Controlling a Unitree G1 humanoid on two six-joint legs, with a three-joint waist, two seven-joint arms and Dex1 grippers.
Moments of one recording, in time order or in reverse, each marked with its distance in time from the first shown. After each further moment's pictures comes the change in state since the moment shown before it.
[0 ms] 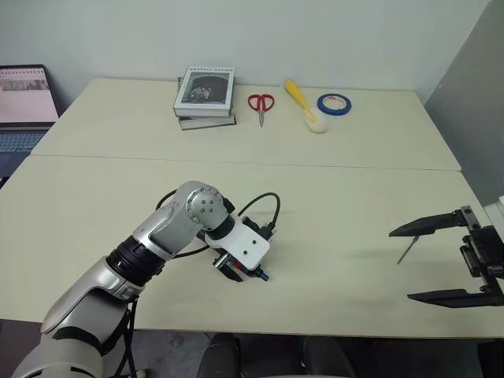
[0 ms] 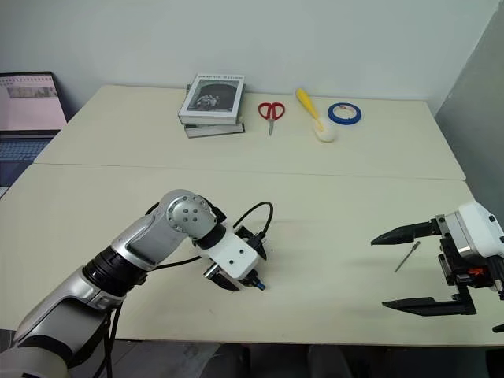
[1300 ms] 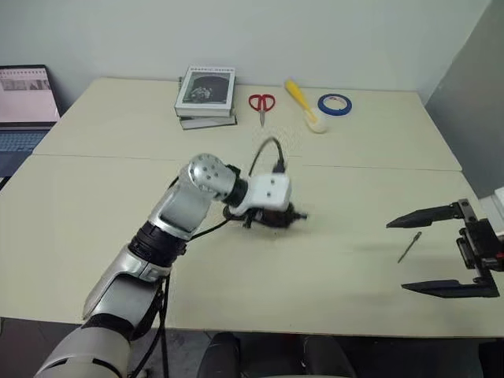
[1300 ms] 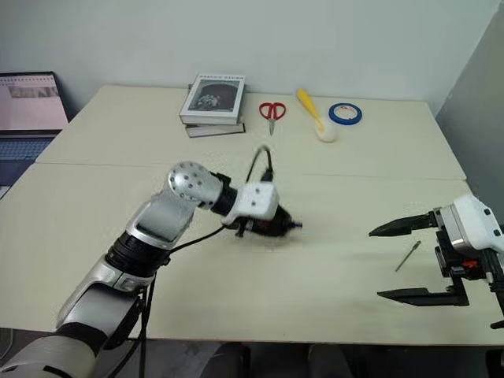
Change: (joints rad) left arm -0.086 -0.241 0.283 0.061 -0.169 0.373 0.313; right arm -0.062 0.009 0.041 0.002 -0.015 0.007 -0.068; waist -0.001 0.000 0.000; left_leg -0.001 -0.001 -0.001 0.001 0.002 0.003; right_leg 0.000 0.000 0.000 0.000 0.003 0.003
